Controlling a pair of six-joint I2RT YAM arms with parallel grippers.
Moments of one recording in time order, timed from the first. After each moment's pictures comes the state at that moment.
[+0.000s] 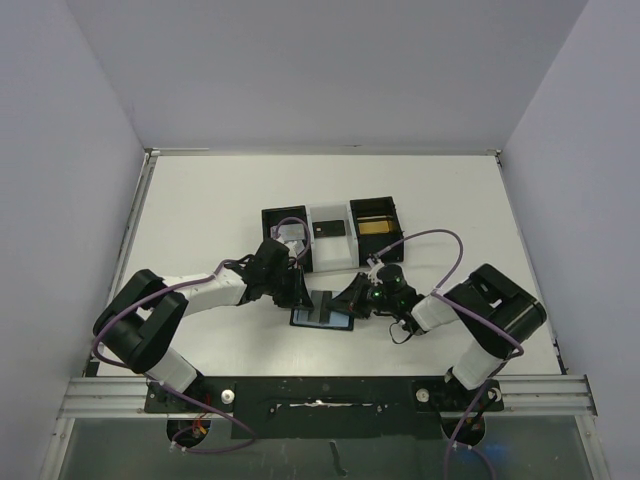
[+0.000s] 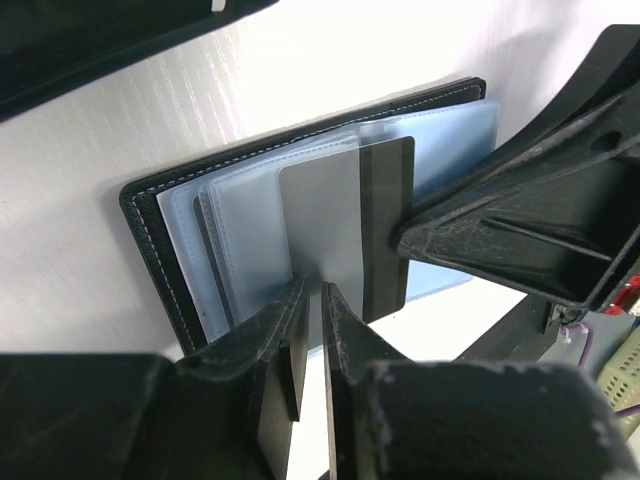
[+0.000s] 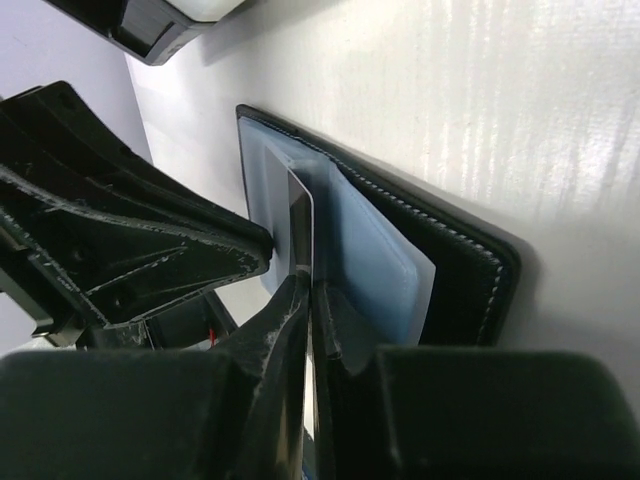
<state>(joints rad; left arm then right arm) -0.67 1.57 0.71 -0.08 0.34 -0.70 0.64 1.66 0.36 0.73 -0.41 1.16</state>
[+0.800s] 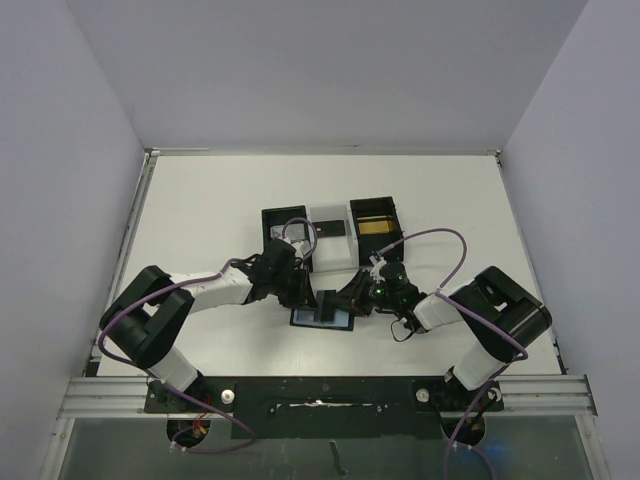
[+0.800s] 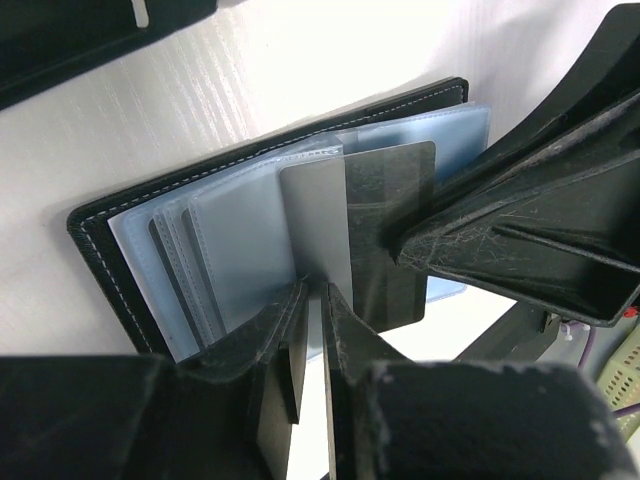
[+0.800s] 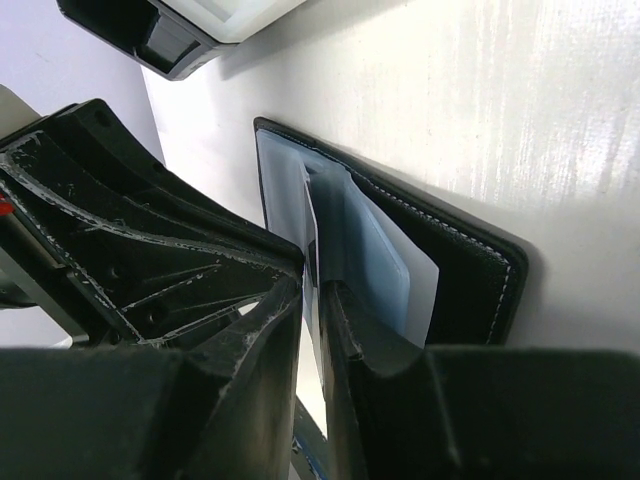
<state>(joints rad) -0.71 1.61 0.74 -0.07 0.34 -0.70 0.62 1.61 0.36 0.70 -0.41 1.18</state>
